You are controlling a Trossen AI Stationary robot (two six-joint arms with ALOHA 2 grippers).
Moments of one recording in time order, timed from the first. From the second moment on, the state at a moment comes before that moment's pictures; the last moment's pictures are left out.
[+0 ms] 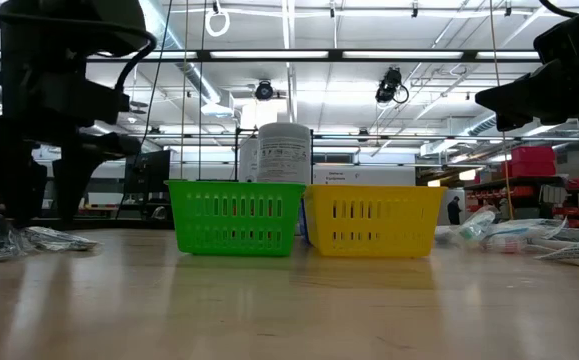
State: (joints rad) left arm -0.32 1.39 0.68 -0.66 -0.06 0.11; right arm 0.01 0.06 0.01 0.01 0.00 -0.09
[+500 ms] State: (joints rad) left arm -0.32 1.39 0.62 -0.61 -0.04 0.08; right arm 0.01 0.06 0.01 0.01 0.00 -0.09
